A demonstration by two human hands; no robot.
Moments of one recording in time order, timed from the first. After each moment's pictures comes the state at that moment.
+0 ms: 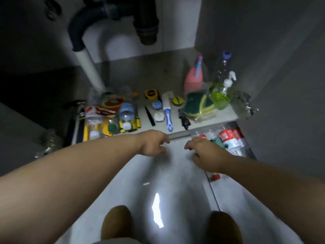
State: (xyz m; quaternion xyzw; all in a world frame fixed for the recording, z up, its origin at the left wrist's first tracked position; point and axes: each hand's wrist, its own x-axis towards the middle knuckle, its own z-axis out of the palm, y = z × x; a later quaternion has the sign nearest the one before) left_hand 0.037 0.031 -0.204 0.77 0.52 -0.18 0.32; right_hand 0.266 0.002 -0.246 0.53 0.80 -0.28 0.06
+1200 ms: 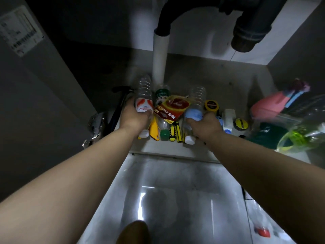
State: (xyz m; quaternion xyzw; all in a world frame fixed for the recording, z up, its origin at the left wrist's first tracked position) left_hand -0.188 0.077 -0.268 0.28 0.77 0.47 0.33; right_hand 0.017 0.139 -0.255 0.70 0.58 -0.38 -0.15
